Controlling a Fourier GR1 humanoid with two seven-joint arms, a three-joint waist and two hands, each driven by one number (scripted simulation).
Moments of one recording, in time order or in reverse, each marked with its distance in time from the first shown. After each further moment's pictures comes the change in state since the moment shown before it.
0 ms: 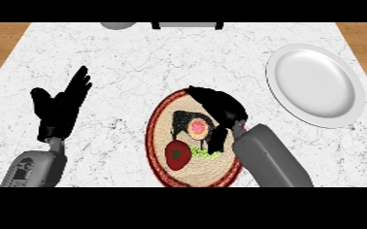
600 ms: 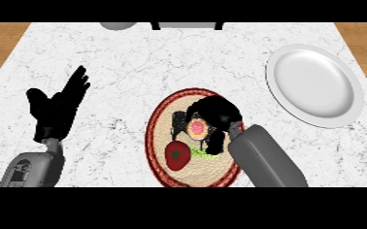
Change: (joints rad) left arm 0.008 -0.018 0.037 -0.023 -0.027 -0.034 0.015; right arm -0.009 0.024 0.011 0.055 0.109 0.073 -0.099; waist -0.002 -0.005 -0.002
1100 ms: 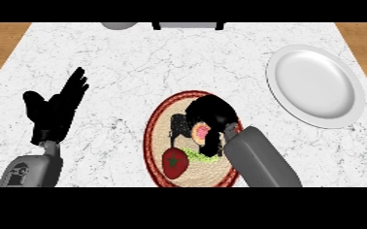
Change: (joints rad) left arm 0.019 -0.011 0.020 -0.025 -0.013 -0.026 0.005; right arm 0.005 0.036 -0.012 0.009 -0.004 -0.082 0.021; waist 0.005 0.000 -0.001
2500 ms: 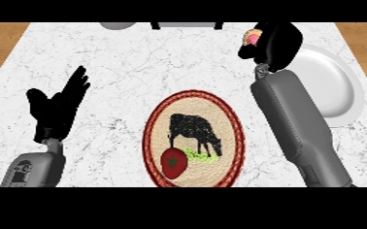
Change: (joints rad) left arm -0.016 -0.016 0.008 0.013 -0.020 0.007 0.002; right arm -0.324 -0.107 -0.334 0.108 0.464 -0.798 0.833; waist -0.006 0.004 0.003
